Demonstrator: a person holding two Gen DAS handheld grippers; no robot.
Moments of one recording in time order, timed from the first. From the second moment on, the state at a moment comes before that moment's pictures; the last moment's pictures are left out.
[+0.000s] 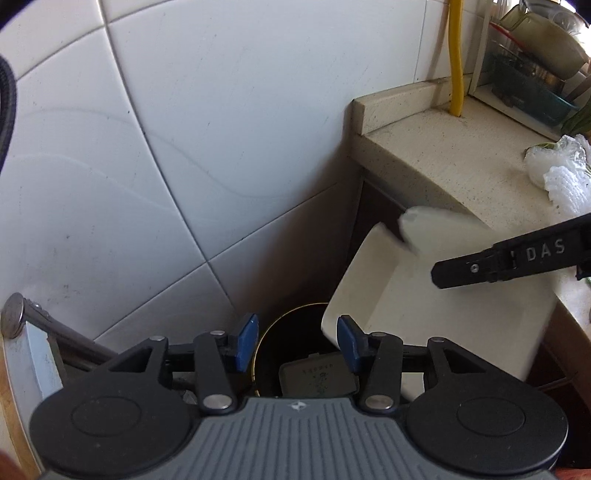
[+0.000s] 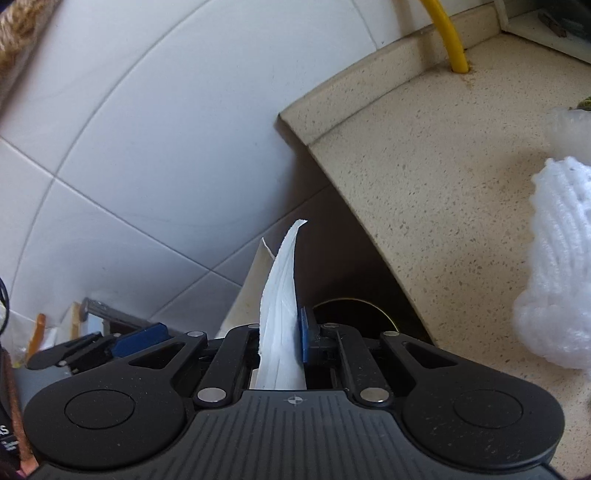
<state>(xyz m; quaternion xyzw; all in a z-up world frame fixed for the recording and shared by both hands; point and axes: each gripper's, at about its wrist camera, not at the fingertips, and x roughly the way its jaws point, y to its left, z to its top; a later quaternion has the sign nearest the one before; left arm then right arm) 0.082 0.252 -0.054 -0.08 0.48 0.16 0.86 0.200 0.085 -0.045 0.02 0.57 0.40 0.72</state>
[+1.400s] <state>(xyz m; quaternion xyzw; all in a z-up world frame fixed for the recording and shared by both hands) 0.087 0.221 -0.026 -0.03 0.46 0.12 0.88 0.173 0.064 -0.019 -0.01 0.54 0.39 0.75</state>
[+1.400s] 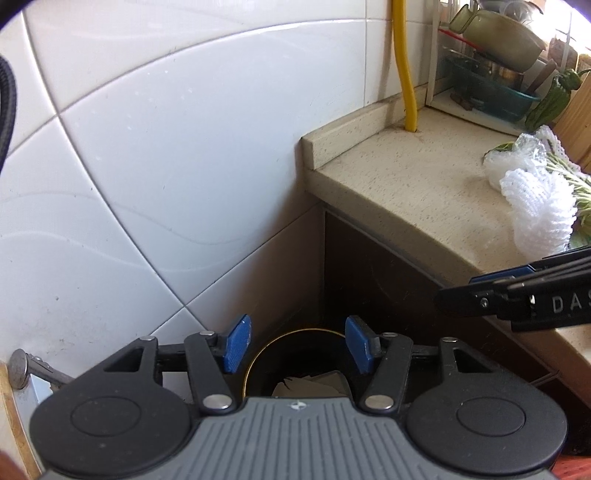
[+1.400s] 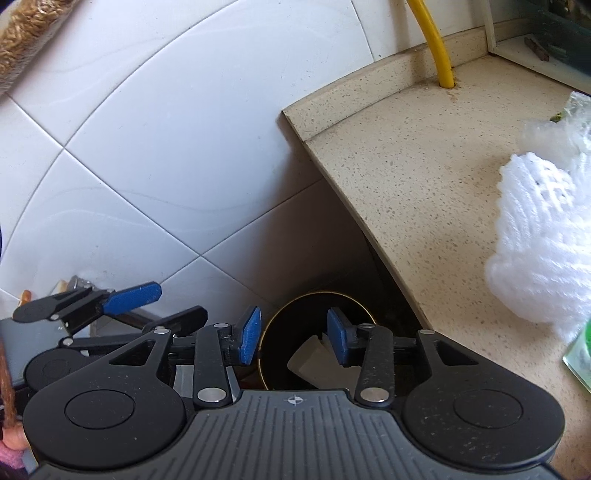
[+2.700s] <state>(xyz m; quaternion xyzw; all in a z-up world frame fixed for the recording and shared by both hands) 0.154 0.076 0.010 0.04 0.40 -0.10 0.91 0.149 -0.127 0.064 0.05 0.38 0.25 0.89</state>
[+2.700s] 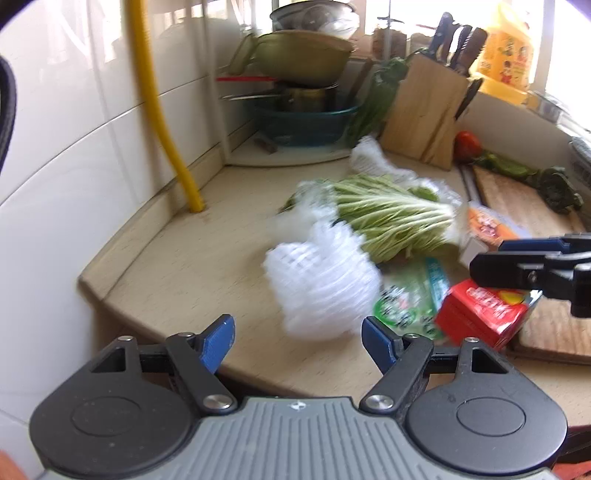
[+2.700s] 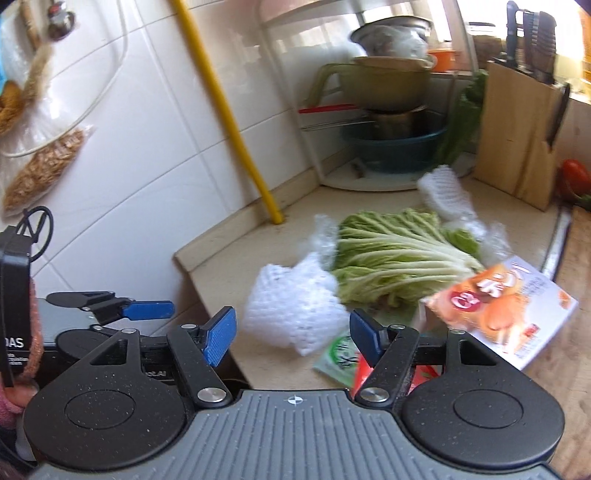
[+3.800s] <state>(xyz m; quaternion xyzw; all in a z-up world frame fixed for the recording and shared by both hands) 0.191 0.085 0.003 -0.04 0.39 -0.05 0.92 0.148 -0.185 0.058 0.08 0.38 0.21 0.90</state>
